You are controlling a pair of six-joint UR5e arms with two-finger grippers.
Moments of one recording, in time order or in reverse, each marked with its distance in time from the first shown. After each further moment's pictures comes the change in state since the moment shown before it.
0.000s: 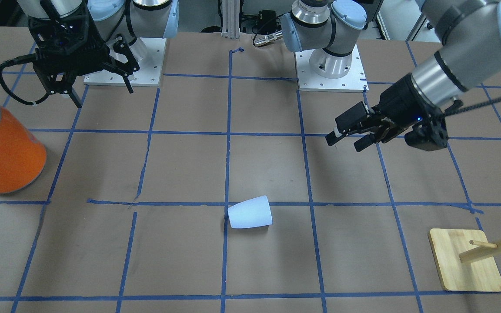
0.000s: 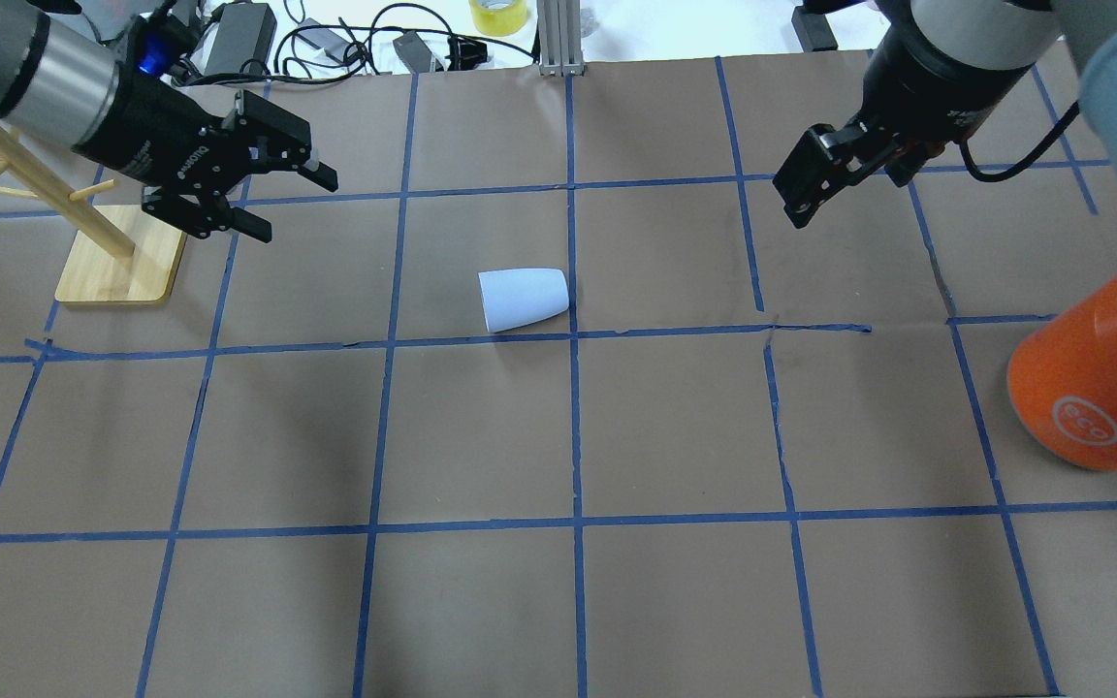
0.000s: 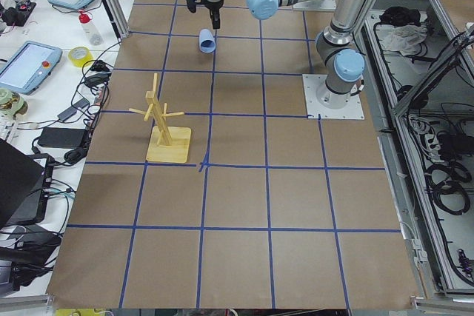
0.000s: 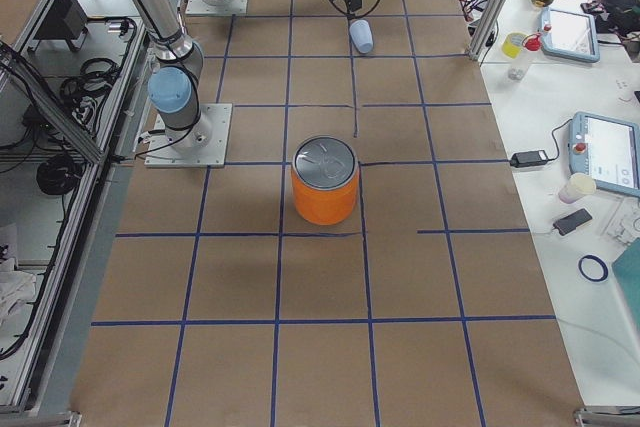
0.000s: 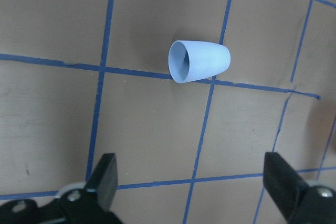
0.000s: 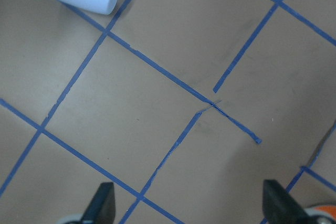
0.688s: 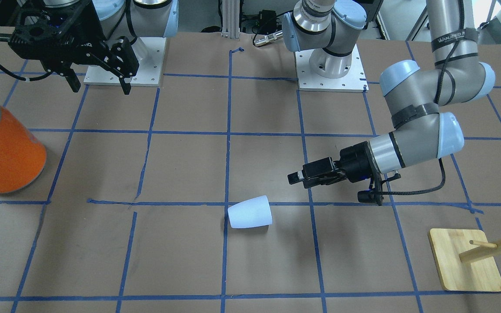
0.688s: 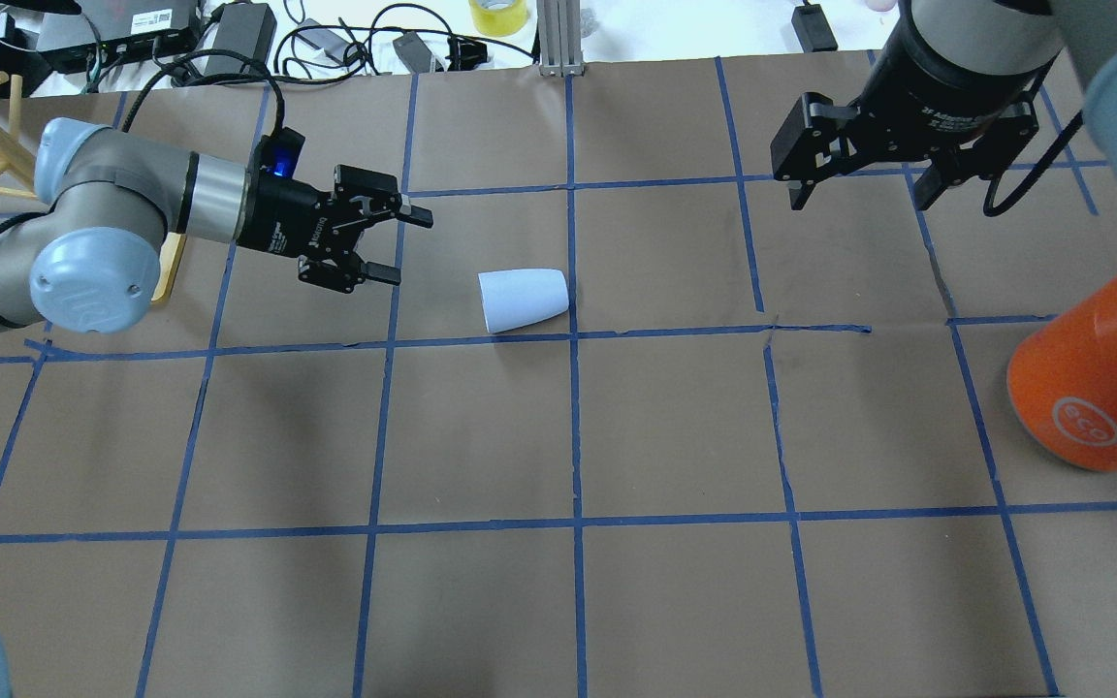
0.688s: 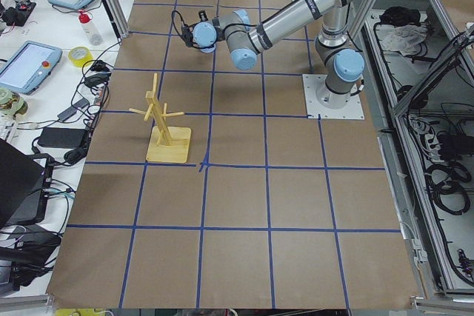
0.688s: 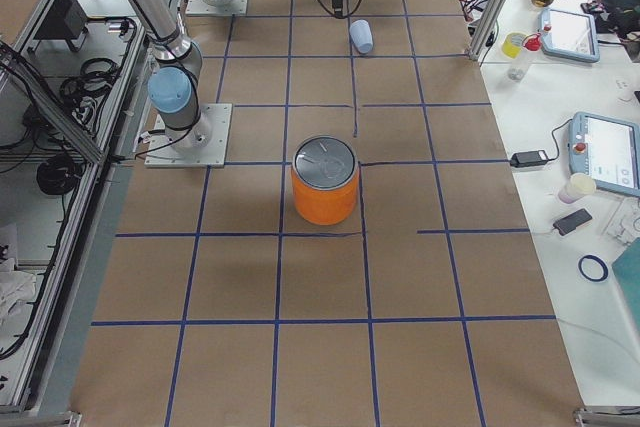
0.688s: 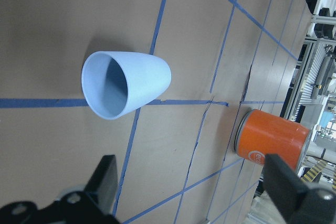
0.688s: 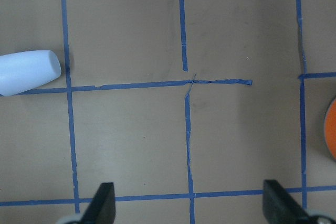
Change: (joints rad) left arm -0.023 -0.226 -0.152 0.208 -0.340 0.010; right arm 0.025 -0.014 0.000 0.003 -0.049 0.342
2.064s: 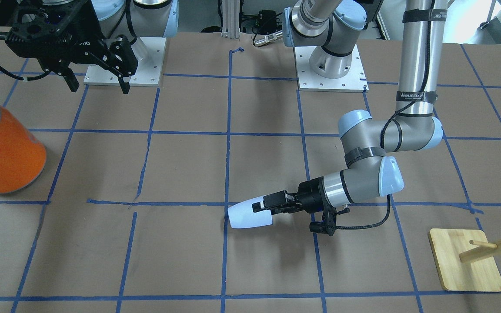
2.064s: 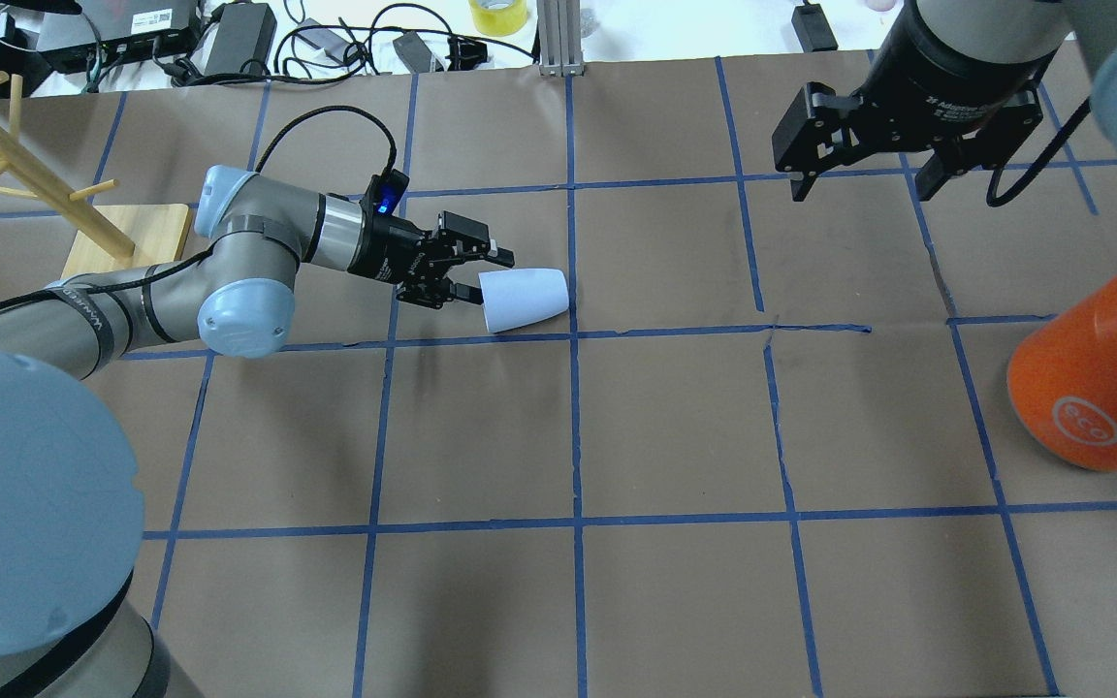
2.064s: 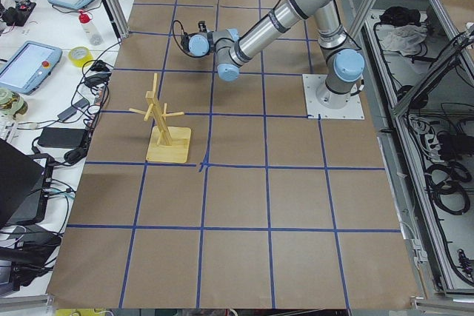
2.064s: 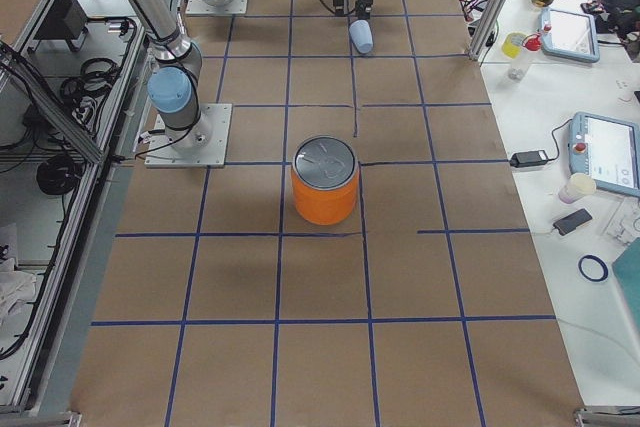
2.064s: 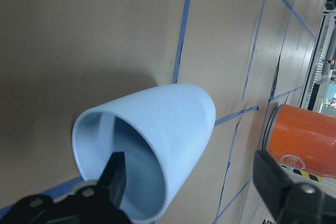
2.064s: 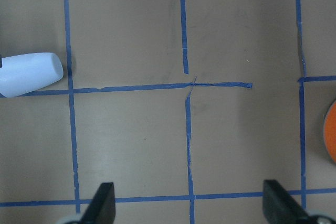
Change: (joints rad) left arm -0.124 -0.233 0.008 0.392 -0.014 -0.143; right arm -0.002 0.002 -0.010 0.000 0.002 -0.011
